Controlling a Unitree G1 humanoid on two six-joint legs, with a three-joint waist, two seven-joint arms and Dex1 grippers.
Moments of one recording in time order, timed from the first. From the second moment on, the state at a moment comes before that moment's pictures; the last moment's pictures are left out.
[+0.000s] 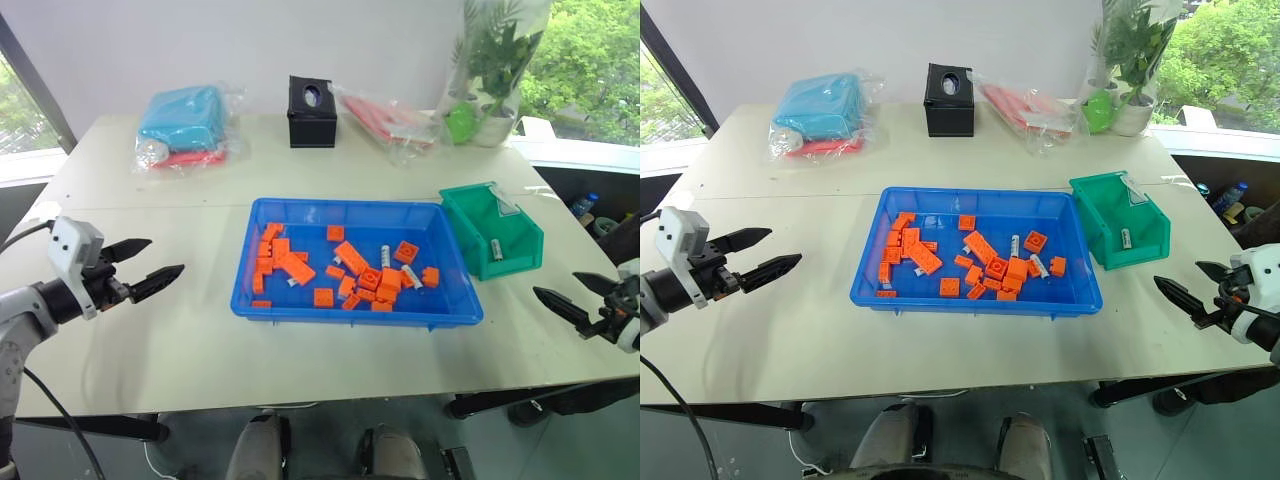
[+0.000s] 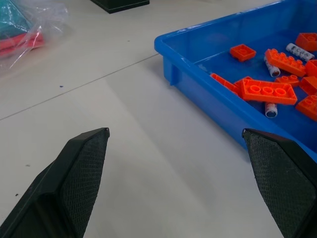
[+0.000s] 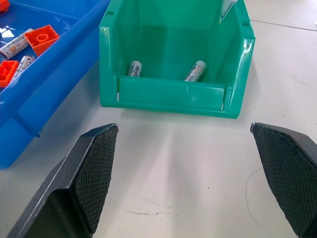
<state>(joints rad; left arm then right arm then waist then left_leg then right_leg) -0.01 0.85 0.46 -0.15 -0.60 0.53 -0.91 0.14 -0.85 -0.60 0.03 0.49 0.43 0.84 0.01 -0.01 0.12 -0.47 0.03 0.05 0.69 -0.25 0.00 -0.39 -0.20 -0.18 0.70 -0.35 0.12</state>
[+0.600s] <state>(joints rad) 0.01 0.82 0.45 -0.19 -0.62 0.54 -0.88 0.08 -0.88 -0.59 0.07 0.48 0.45 0.87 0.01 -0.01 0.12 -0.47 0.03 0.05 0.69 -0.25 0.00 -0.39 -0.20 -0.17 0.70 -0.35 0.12</state>
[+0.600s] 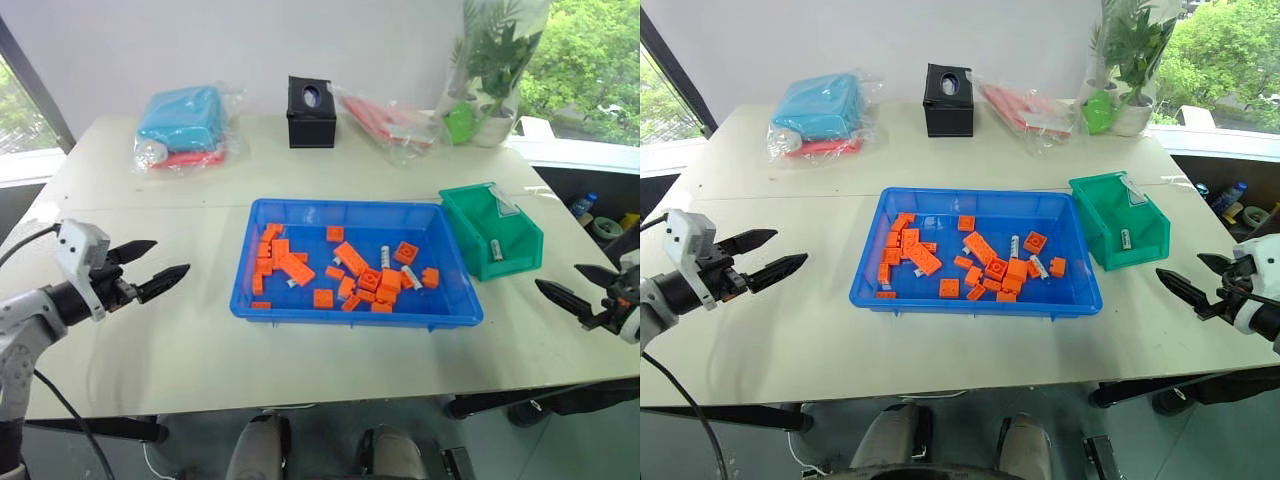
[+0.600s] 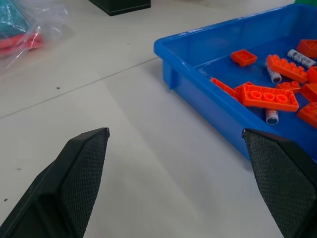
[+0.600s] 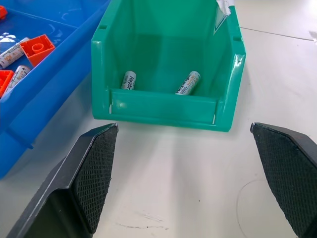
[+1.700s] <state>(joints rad) -0.08 0.96 0.37 -0.41 -0.74 0.67 -1.04 -0.77 -0.22 0.35 0.05 0.31 0.91 0.52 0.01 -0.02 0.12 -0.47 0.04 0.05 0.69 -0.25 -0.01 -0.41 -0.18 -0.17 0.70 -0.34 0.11</state>
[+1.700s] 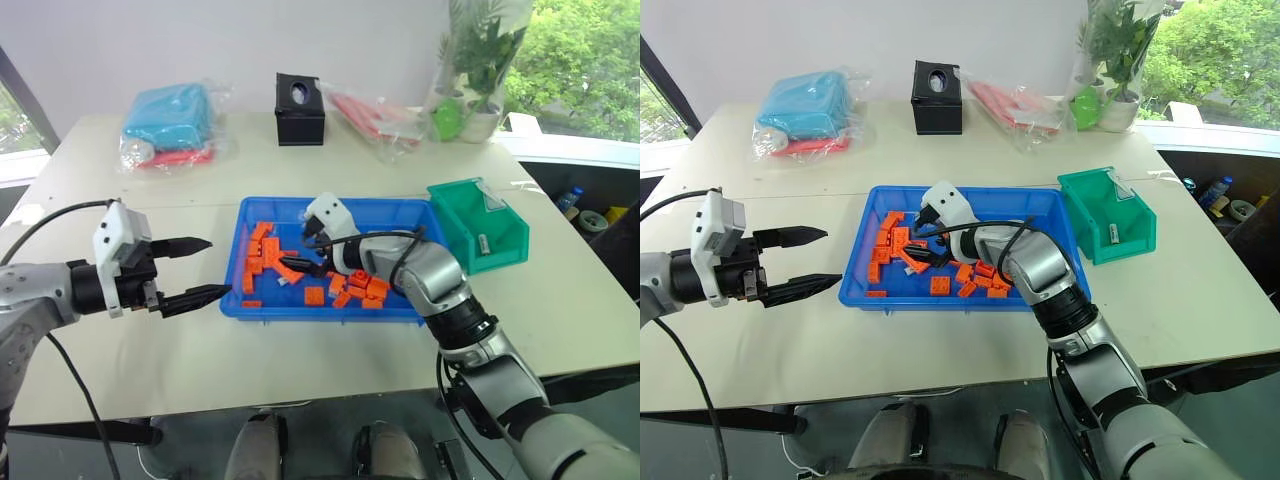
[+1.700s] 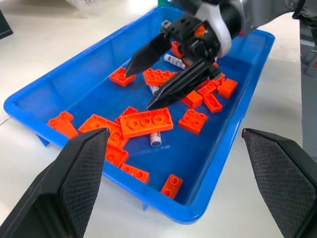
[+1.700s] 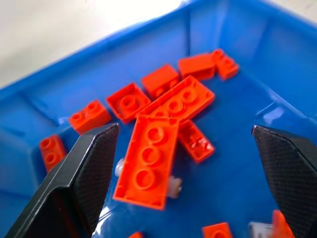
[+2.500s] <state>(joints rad) -0.08 0.93 0.37 -0.44 -0.74 0.66 -1.00 -0.78 -0.16 0.45 0.22 0.17 0.83 0.60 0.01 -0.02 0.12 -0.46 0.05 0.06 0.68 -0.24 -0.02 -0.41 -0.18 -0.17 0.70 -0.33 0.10</state>
